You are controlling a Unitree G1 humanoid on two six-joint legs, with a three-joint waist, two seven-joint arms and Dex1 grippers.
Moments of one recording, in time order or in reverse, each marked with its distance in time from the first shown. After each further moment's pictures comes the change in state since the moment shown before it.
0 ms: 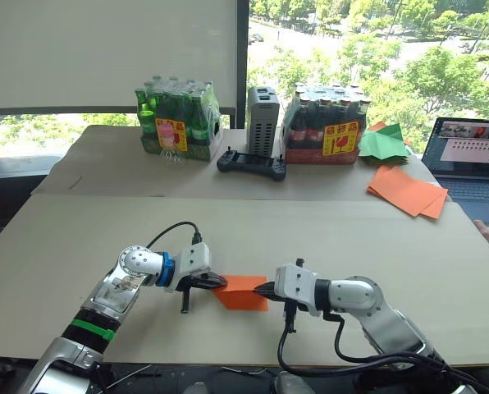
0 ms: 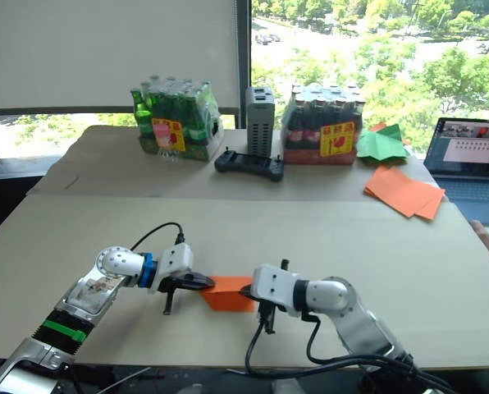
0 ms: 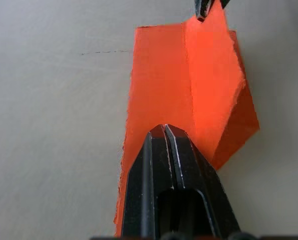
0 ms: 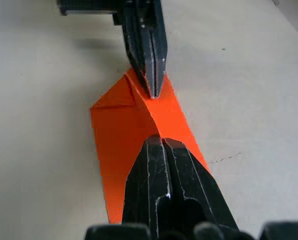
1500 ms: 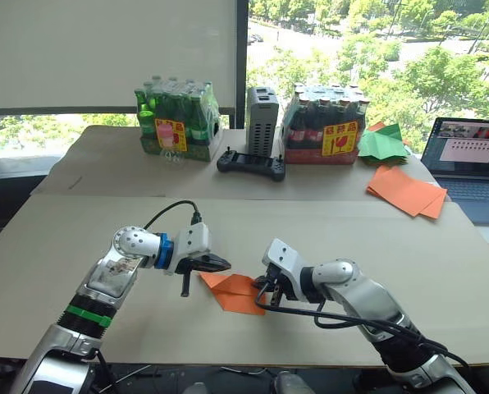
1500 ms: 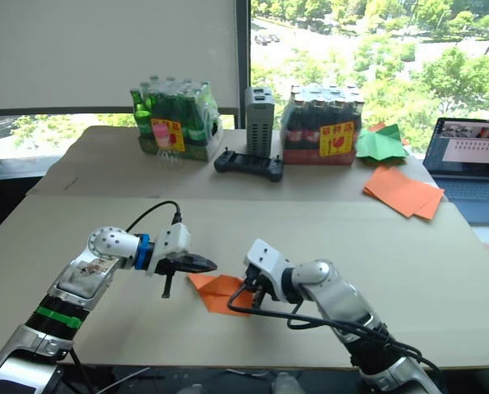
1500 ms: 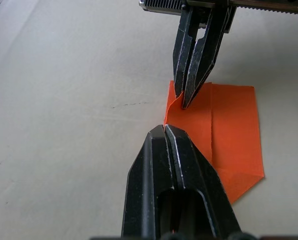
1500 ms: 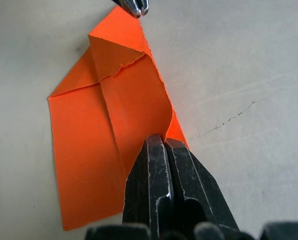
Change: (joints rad) left arm -0.053 0.007 0.042 -0.106 -0.052 0.104 -0.044; right arm -0.125 0.066 0.055 0.051 0.069 0.478 -0.071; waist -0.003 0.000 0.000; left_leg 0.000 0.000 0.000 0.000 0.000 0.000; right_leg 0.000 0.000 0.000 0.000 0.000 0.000
